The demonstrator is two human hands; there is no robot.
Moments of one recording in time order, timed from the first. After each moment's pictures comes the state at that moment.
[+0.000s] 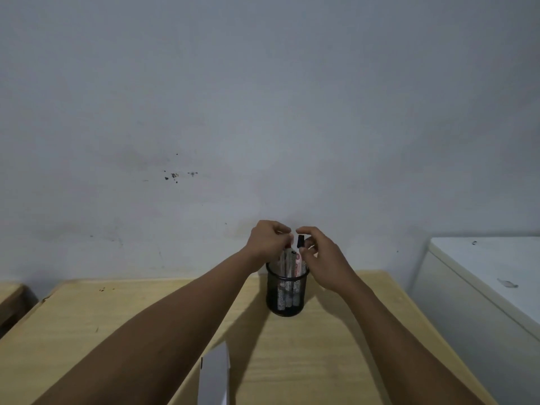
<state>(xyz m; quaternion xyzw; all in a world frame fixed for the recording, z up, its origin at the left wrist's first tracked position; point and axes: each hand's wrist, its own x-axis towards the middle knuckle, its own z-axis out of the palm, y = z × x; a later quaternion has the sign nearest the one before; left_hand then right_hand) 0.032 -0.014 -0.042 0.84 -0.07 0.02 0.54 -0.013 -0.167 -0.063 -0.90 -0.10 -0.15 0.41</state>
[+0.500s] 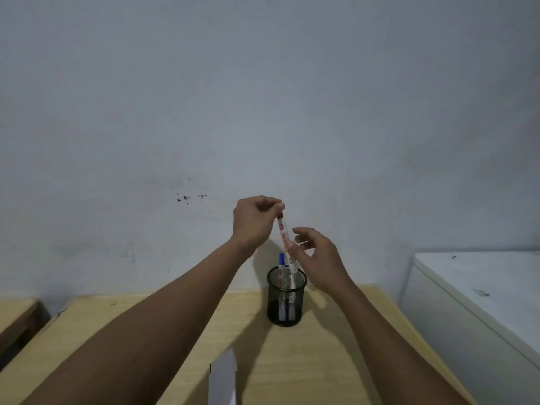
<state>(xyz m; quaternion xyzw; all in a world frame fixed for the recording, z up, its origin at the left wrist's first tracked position) -0.016 0.009 0.046 0.74 -0.11 0.19 0.64 -0.047 -0.144 -0.015 -0.86 -0.07 -0.20 0.47</state>
